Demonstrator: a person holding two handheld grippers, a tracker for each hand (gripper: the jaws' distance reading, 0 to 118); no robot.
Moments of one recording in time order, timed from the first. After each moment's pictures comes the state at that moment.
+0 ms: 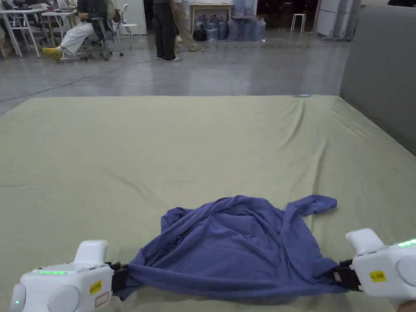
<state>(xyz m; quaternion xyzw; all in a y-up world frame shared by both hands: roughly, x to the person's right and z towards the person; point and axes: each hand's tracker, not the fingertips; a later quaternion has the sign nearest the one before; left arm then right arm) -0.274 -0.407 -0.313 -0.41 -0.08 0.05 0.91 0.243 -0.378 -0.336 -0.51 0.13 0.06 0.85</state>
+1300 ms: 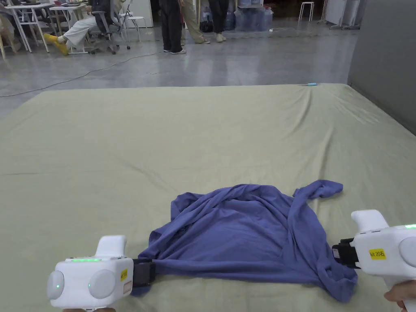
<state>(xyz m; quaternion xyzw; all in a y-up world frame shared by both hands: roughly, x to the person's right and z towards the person) -0.255 -0.418 -0.306 -0.44 -0.01 0.02 0.90 0.230 -0.358 -0.319 -0.45 0.11 -0.01 0.89</state>
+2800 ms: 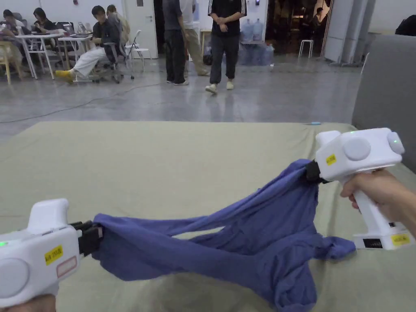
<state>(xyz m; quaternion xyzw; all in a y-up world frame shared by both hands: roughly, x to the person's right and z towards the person) -0.301 -0.240 -0.373 -0.24 -0.04 0.08 0.97 0.199 -0.188 -0.580 -0.35 0.09 0.05 0.93</state>
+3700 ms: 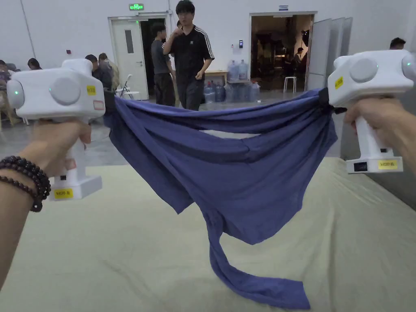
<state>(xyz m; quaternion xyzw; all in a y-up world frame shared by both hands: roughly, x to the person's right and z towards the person) -0.264 -0.036 -0.596 -0.13 -0.02 0.02 0.99 0.234 -0.036 -0.659 -0.22 0.00 0.00 0.98</state>
